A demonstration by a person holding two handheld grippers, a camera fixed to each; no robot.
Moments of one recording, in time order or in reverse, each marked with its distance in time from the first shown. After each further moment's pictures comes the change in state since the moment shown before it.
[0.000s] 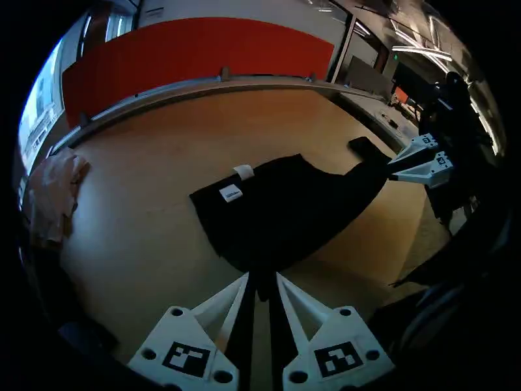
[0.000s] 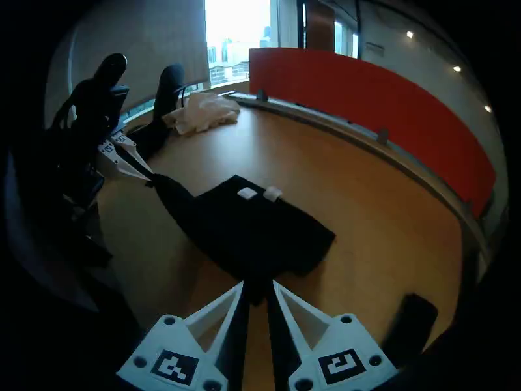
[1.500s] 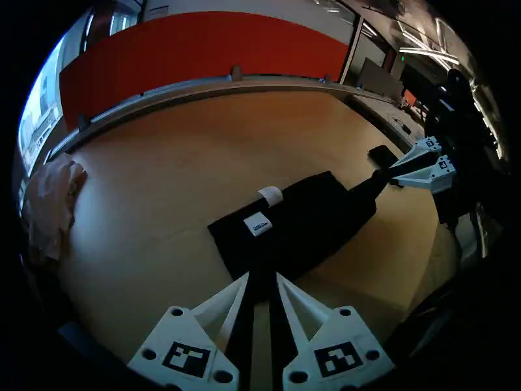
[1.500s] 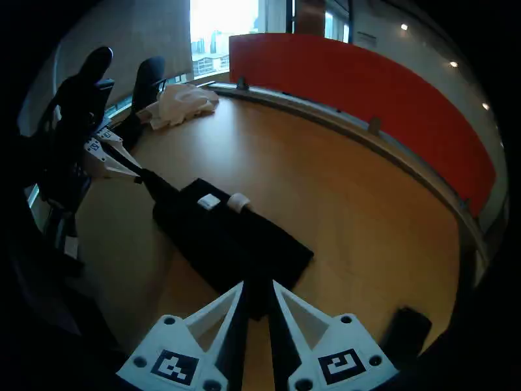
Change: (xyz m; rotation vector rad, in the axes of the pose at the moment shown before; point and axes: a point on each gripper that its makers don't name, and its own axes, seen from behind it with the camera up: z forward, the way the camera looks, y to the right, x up) left arm 0.037 -0.039 0.056 0.040 -0.003 -0.008; right arm 0.012 0.059 0.053 -0.062 -0.062 0.028
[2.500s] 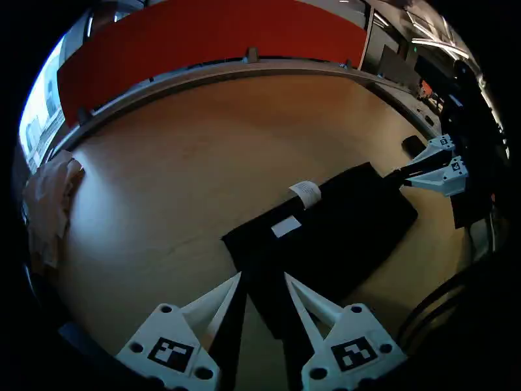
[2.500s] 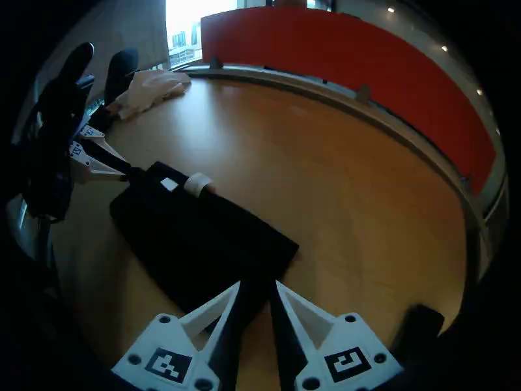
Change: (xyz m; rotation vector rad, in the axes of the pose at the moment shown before) left arm -0.003 -0.036 0.073 0.105 -0.049 0.007; right arm -0.027 0.043 0.062 -0.062 -0.076 0.069
